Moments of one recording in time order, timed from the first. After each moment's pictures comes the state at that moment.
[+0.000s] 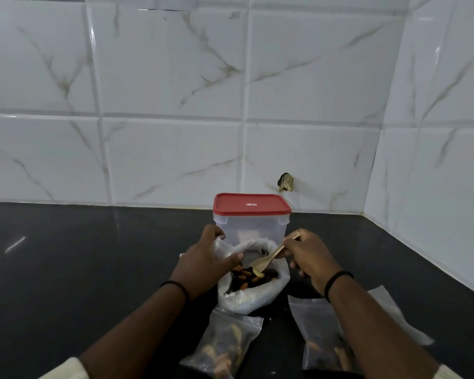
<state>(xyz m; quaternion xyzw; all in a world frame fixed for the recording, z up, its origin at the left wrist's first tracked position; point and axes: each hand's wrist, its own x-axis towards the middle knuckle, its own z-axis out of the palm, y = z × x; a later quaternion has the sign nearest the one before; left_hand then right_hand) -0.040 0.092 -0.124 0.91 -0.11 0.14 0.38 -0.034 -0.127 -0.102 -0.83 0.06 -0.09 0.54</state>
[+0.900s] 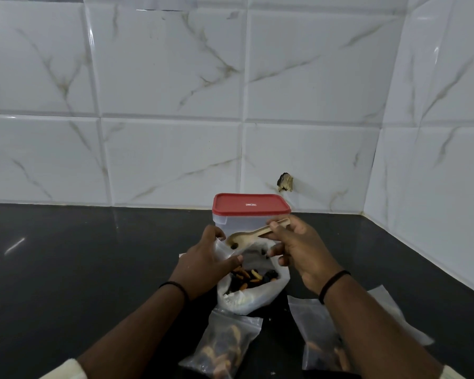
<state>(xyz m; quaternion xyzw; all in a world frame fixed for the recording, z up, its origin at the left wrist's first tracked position) -0.037 0.094 -0.127 0.91 -0.12 0.14 0.37 -0.044 -0.113 -0.091 -0.69 -0.06 -0.06 0.72</state>
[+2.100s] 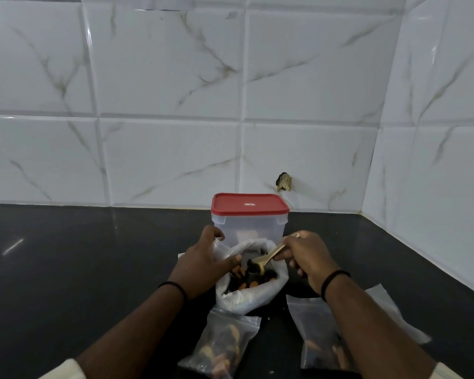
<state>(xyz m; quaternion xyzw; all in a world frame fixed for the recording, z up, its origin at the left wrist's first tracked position) -0.035 0.094 -0.130 0.91 -0.13 0.15 0.38 -0.037 -0.125 -0.099 -0.80 0.09 -0.08 0.59</state>
